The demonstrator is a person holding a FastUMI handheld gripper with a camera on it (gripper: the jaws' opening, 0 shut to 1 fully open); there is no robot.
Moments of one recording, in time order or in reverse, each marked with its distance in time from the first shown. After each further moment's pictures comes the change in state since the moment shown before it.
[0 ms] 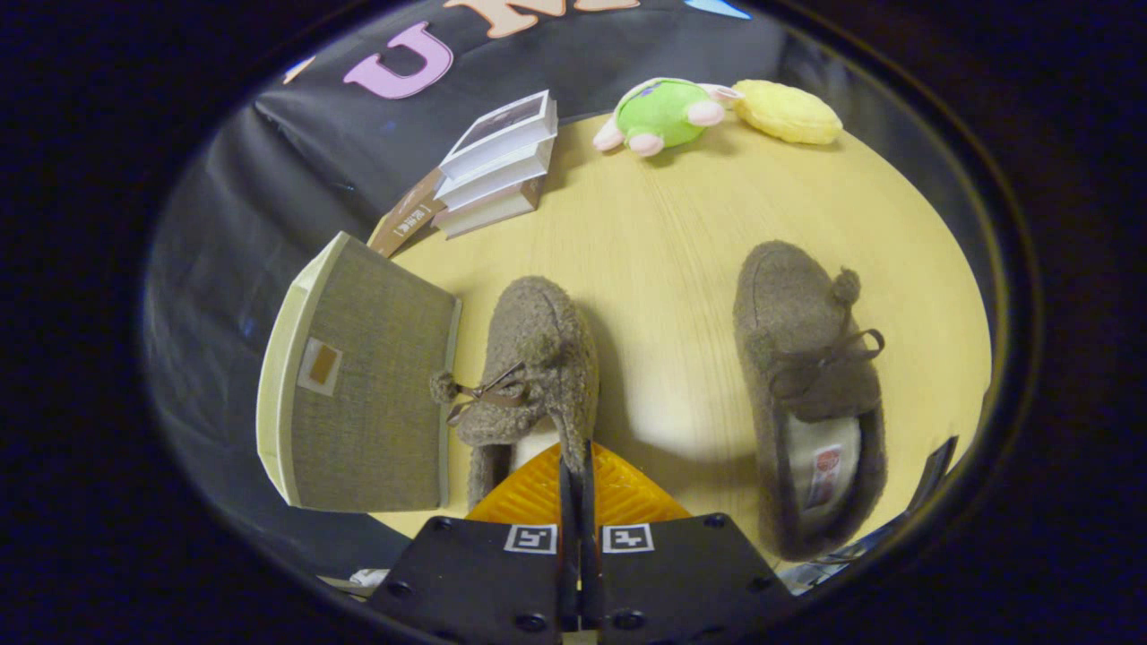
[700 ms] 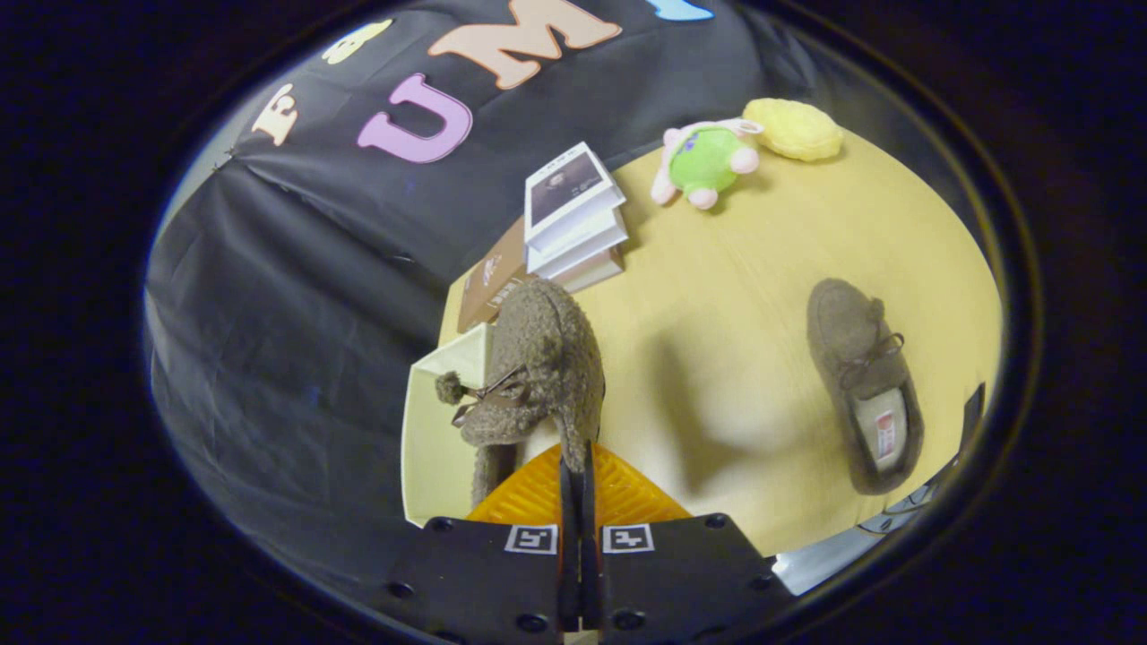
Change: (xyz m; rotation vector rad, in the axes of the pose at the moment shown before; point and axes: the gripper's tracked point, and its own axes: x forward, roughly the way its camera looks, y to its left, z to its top) arm -0.081 0.119 0.051 0.143 -0.115 0.192
